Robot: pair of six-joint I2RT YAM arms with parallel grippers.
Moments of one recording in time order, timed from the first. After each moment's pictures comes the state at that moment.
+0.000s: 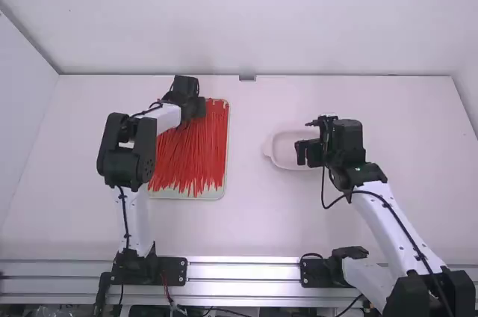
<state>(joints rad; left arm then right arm) -0.10 2.16 1.39 -0.08 -0.01 -0.19 0.15 1.15 0.69 -0.32 -0.14 0.00</state>
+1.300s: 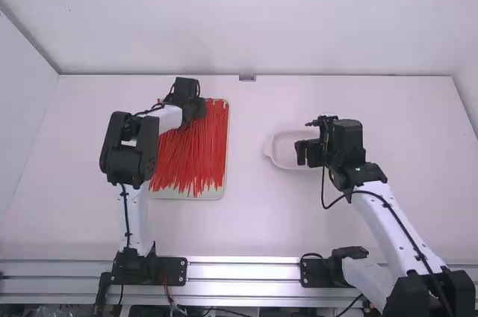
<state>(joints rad) -0.10 2.19 1.39 -0.04 -0.04 -0.20 0.15 1.15 0.69 -0.33 -0.14 -0.01</state>
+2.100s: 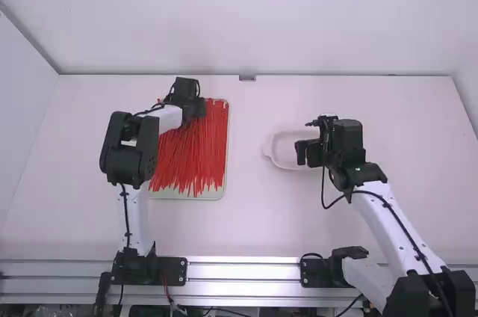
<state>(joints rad) -0.10 2.19 1.39 -0.06 -0.04 -0.22 0.15 1.15 0.69 -0.33 -0.14 0.00</state>
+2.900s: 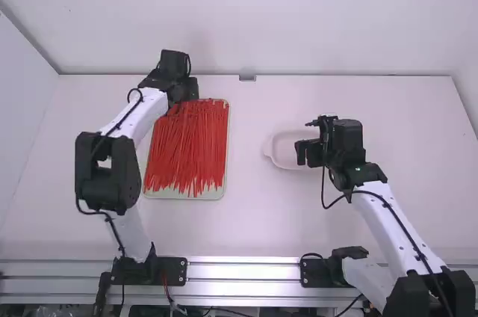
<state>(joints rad) -0.10 1.88 1.52 -0.47 -0.04 -0.22 0.15 1.15 0.69 -0.32 -0.14 -0.01</state>
